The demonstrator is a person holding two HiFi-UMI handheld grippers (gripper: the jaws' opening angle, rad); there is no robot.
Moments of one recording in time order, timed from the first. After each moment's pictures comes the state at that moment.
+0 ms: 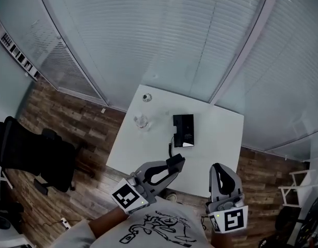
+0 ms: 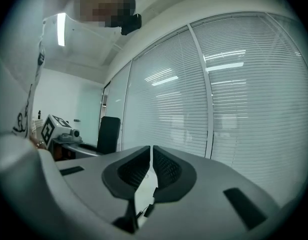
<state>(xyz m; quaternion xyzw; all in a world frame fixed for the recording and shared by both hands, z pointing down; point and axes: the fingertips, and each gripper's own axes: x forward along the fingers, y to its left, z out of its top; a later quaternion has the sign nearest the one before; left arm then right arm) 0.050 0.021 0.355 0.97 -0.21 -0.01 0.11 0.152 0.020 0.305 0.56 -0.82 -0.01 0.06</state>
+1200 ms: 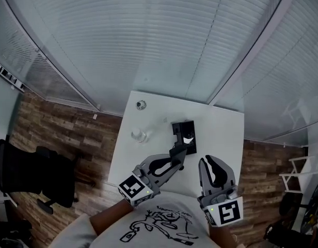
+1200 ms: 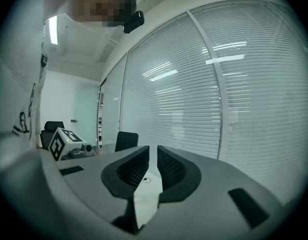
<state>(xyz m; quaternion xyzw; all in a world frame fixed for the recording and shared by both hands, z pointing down) 0.047 -0.084 0.407 0.98 -0.15 0.00 0.15 0.106 -0.079 0.330 0.56 -0.82 0.02 0.06</state>
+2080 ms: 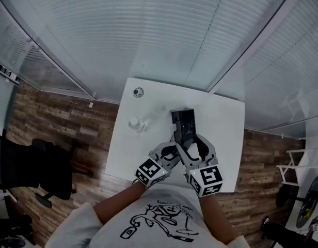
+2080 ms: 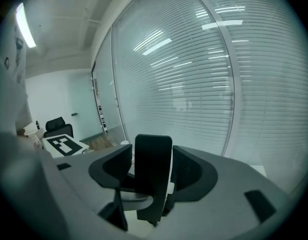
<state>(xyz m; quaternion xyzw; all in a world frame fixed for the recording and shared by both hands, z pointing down) 0.090 -0.094 0.519 0.97 -0.15 0.05 0.18 0.082 -0.128 0.464 0.54 -0.81 0.17 0.14</state>
